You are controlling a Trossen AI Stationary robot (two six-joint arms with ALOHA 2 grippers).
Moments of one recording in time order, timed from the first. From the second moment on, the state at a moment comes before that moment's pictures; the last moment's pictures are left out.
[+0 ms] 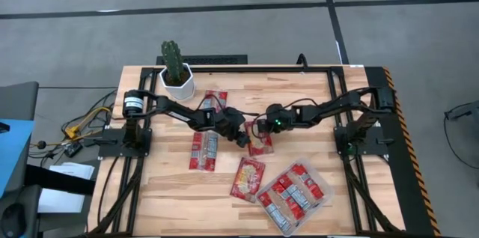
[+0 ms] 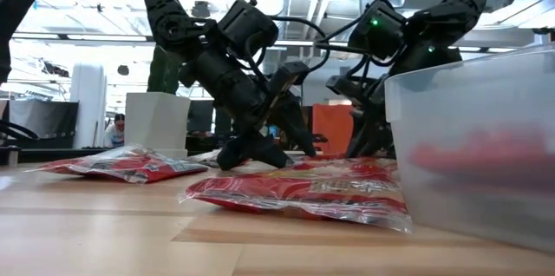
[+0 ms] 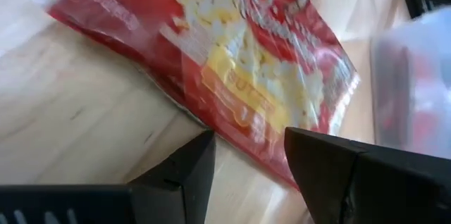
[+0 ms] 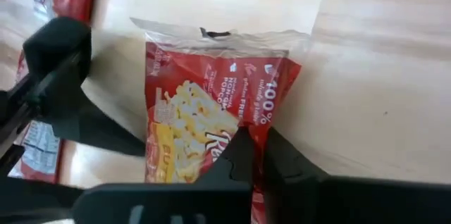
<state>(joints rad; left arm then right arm) 0.12 1.96 0.95 0.38 0.21 -0.87 -0.14 1.64 0.69 0.07 0.06 1.22</state>
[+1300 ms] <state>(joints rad) 0.16 1.82 0.95 0.33 0.54 -0.89 0.72 1.11 0.69 -0.27 0.26 1.56</state>
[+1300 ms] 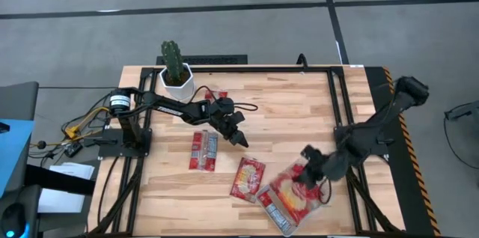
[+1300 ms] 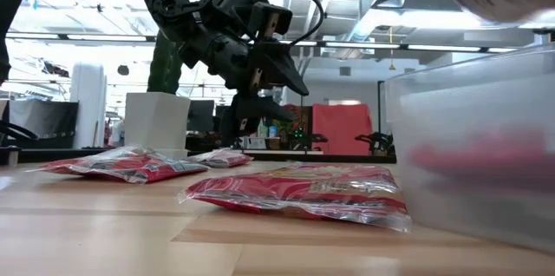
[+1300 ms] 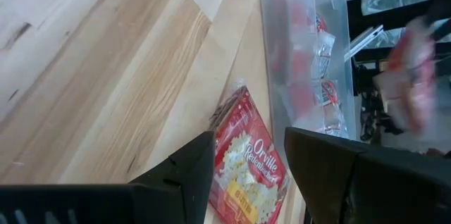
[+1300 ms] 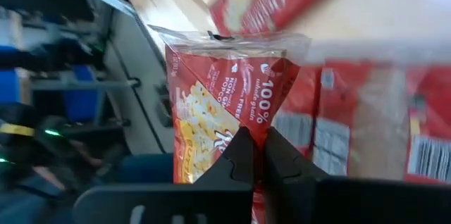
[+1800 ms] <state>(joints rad) 0.16 1.82 0.95 0.33 0.54 -0.90 0.71 1.45 0.83 -0.23 0.16 1.45</state>
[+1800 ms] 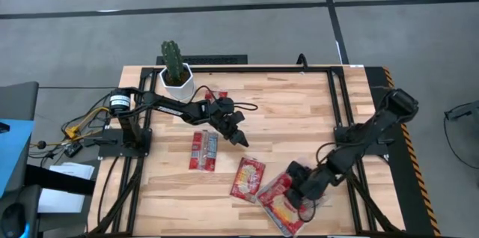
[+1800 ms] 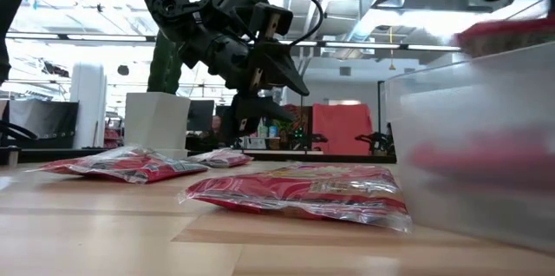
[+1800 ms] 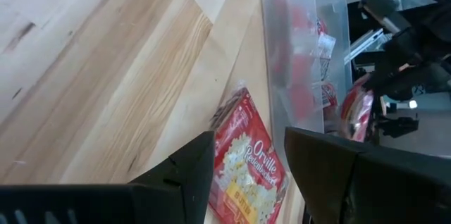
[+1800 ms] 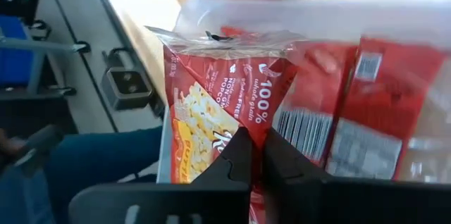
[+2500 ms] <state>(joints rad) 0.16 1.82 0.95 0.37 0.57 -0.88 0.65 1.51 0.87 -0.23 0.10 1.50</state>
